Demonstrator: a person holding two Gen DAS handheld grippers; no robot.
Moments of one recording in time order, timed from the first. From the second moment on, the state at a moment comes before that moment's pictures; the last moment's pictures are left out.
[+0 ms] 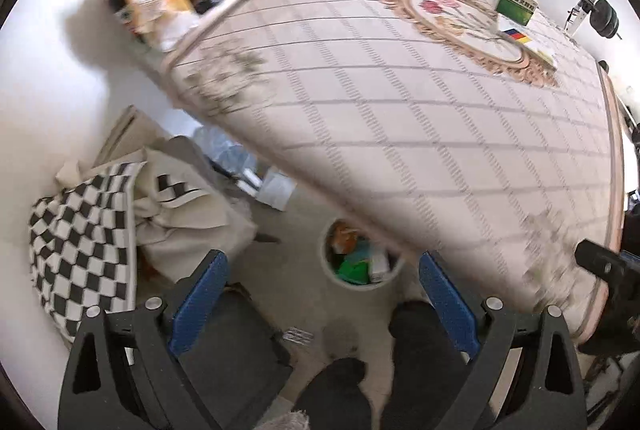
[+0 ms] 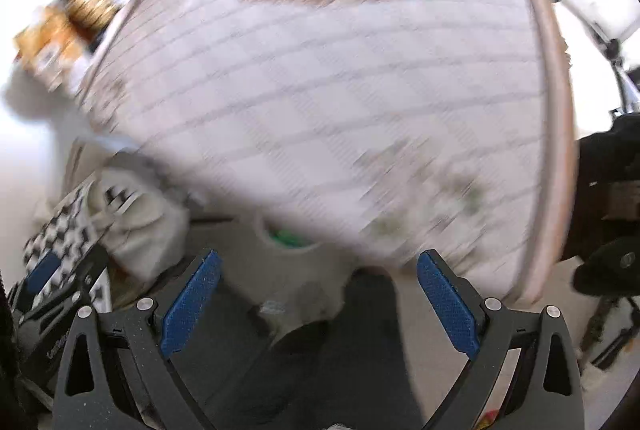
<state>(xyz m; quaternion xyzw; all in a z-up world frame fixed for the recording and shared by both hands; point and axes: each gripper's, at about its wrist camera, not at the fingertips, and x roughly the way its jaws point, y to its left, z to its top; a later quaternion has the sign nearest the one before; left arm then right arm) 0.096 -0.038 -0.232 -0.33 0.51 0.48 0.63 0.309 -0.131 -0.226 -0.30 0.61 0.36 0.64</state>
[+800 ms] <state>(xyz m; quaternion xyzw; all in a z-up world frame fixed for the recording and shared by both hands) 0.489 0.231 -0.355 -0.66 0.46 0.42 0.43 0.737 0.035 -0.327 -0.17 0.64 0.13 0.74</state>
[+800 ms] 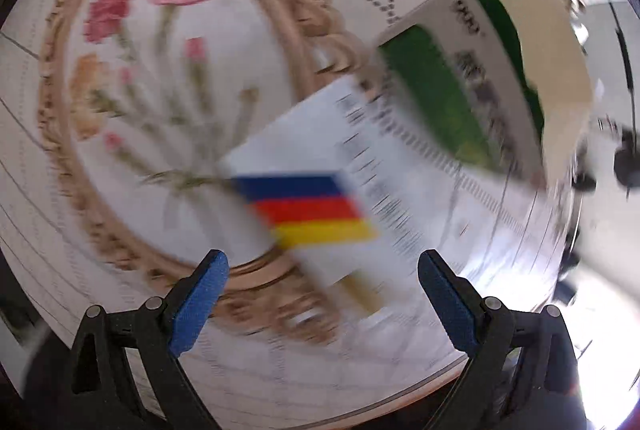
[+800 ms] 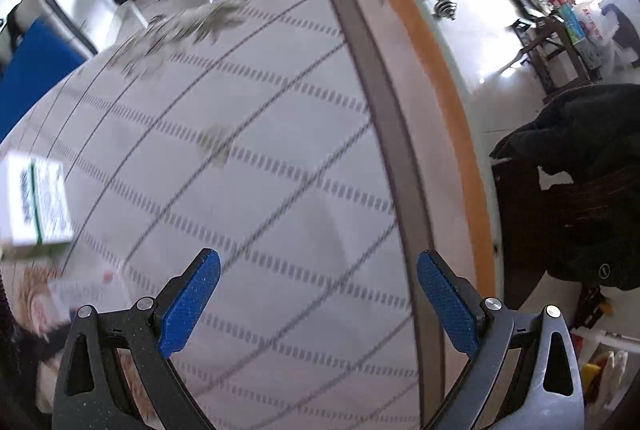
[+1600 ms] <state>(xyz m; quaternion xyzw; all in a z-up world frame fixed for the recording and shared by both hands) 0.324 0.228 -0.365 -0.44 0.59 0.45 0.51 0.701 0.080 -0.301 -0.10 0.69 0.28 0.66</state>
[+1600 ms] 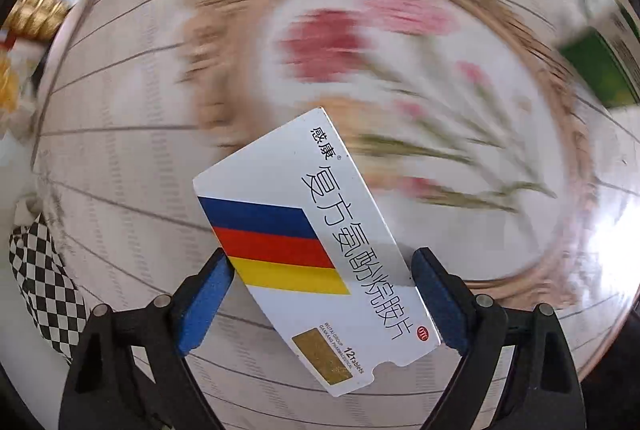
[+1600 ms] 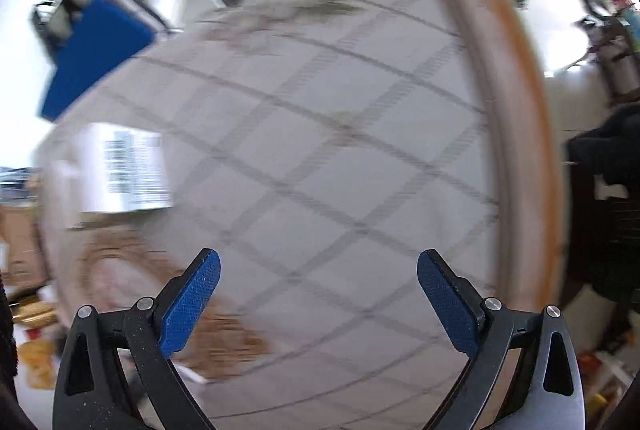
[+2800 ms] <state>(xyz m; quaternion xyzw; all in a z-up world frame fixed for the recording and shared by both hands) 0.234 0.066 -0.369 -0.49 0.59 0.40 0.50 0.487 0.050 -0.319 -0.40 0.61 0.43 0.53</state>
